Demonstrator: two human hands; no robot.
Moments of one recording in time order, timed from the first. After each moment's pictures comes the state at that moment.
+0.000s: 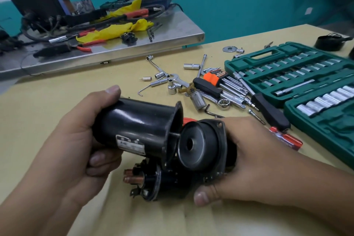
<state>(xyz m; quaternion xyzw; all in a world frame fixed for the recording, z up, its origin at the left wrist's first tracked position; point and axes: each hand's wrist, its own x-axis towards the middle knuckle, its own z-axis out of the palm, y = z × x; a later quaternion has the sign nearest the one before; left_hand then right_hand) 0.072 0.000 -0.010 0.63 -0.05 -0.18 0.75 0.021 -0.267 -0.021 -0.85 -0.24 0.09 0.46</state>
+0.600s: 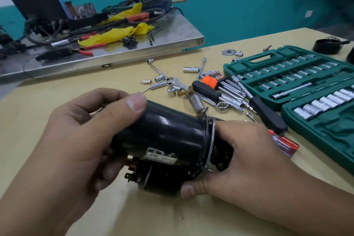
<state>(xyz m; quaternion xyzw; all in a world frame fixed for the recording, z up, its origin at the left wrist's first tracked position) 0.047 -0.032 0.007 0.72 -0.10 0.00 0.68 0.015 -0.258 -0.031 -0.90 -0.13 -0.03 0.42</state>
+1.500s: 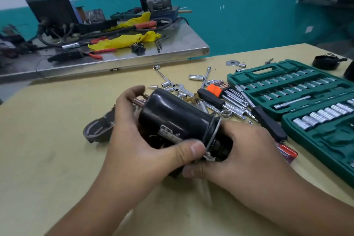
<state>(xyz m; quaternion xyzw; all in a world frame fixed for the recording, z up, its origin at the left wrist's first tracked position) 0.046 -0.058 -0.032 0.74 -0.17 0.11 0.64 0.017 -0.248 -0.029 -0.90 -0.08 -0.10 0.41</state>
